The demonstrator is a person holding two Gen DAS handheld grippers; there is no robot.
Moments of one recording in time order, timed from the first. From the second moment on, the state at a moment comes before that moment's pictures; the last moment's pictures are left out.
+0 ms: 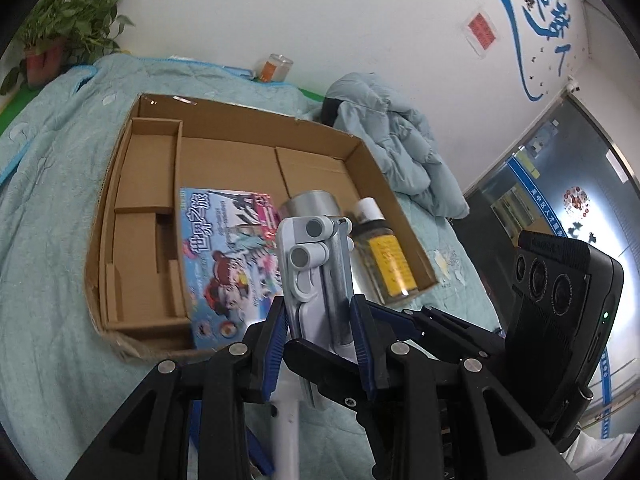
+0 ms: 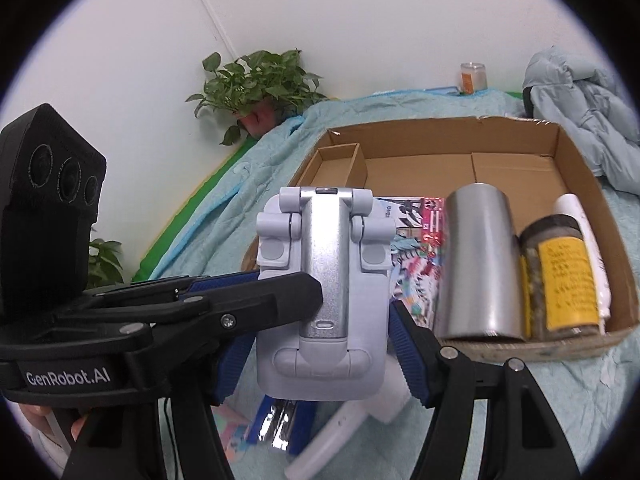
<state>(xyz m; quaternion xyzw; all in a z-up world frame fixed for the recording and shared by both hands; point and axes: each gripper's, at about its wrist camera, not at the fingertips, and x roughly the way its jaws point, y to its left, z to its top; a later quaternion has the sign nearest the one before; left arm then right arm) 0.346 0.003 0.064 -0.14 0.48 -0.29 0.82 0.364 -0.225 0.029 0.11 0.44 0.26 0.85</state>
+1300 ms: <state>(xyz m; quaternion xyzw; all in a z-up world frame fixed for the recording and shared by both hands) 0.261 0.011 0.072 -0.02 0.31 -0.09 0.95 0.309 -0.236 0.015 0.02 0.37 0.17 0.91</state>
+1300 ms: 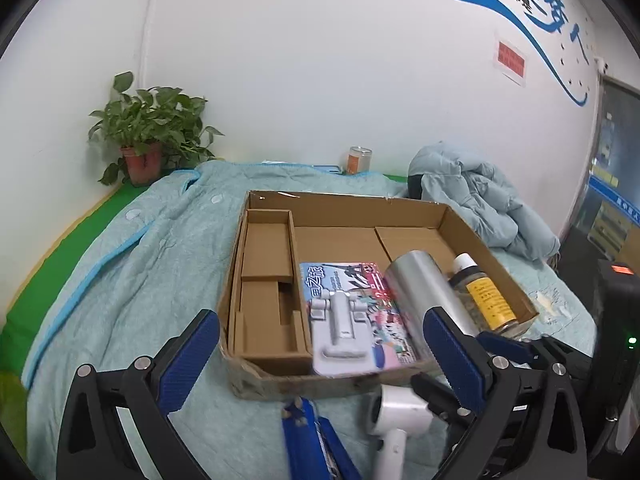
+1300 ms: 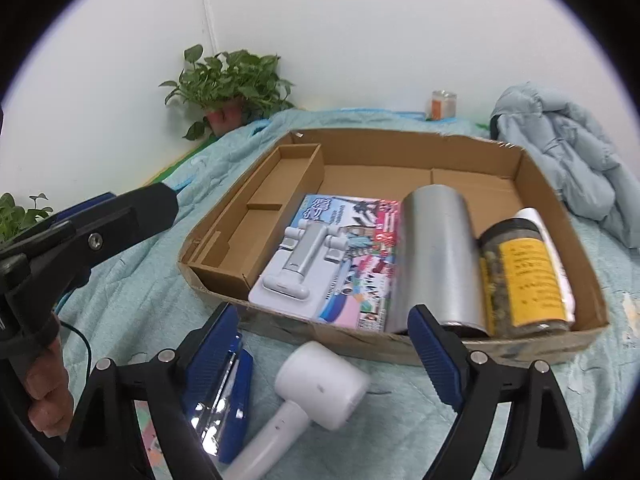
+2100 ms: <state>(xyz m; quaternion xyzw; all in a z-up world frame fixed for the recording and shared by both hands) 0.293 -0.052 -0.007 -0.01 0.32 -0.05 0.95 0.321 -0.323 -0.029 0.00 0.24 0.09 0.97</state>
